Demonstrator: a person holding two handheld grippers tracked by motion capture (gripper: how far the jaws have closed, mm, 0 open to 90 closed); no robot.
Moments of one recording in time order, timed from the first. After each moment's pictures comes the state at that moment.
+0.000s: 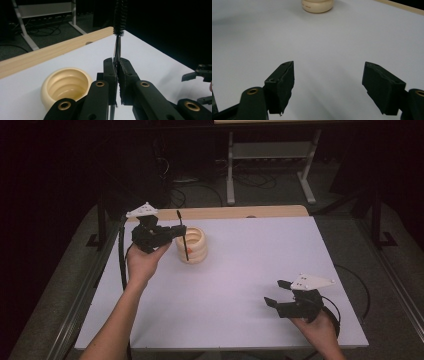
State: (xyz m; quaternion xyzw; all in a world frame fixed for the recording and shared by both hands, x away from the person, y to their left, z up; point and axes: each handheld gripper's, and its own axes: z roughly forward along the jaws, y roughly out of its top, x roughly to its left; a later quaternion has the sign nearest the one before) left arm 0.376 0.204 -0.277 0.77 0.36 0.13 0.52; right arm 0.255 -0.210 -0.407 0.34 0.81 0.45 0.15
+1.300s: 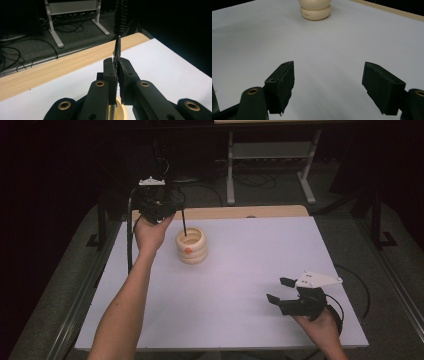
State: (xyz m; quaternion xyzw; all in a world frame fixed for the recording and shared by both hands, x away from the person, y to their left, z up) left arm 0.442 0.195 -0.264 0.75 0.43 0.17 0.48; right arm 0.256 -0.216 -0.400 0.35 0.80 0.47 0.15
